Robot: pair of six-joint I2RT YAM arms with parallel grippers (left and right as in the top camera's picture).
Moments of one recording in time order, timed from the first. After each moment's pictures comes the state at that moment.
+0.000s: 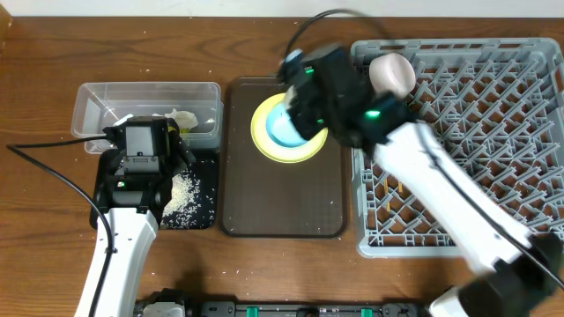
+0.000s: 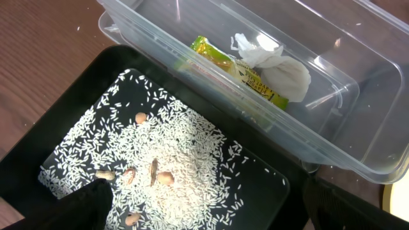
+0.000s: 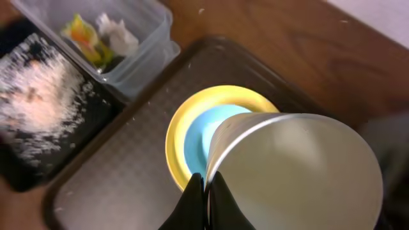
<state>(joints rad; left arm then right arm) -0.01 1.17 0.87 -0.68 -0.32 -0.57 0.58 1.66 1.59 -0.75 -0.13 -0.03</state>
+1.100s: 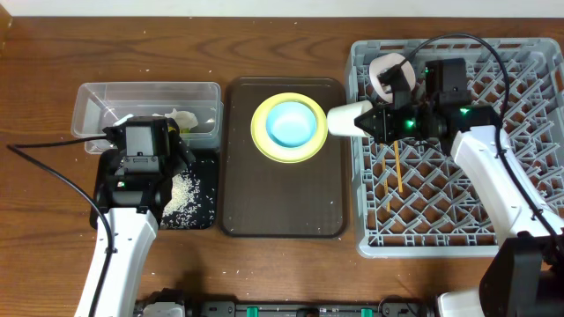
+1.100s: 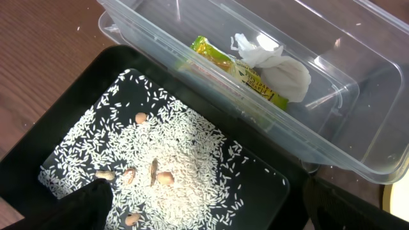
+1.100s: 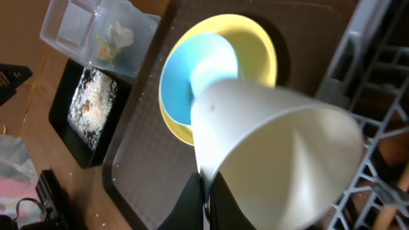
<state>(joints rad) -0.01 1.17 0.87 -0.68 -0.32 -0.57 0.10 1.62 1.21 -0.62 -0.71 0.02</state>
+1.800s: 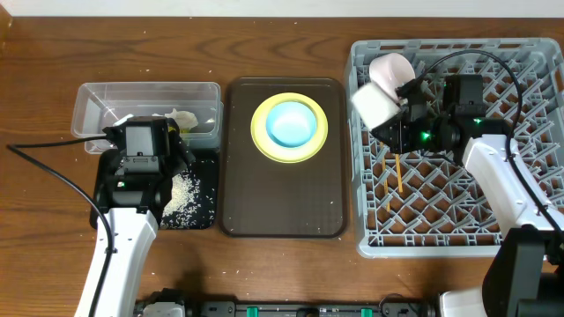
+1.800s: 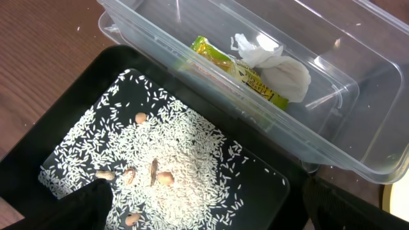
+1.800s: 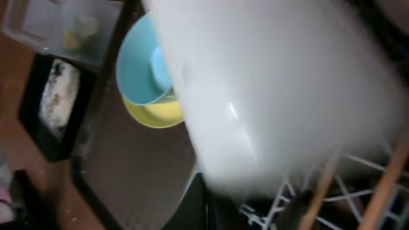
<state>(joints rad) -0.01 1.17 0.87 -0.68 -0.32 -0.57 0.00 1.62 1.10 -0.58 -0.71 -0.08</state>
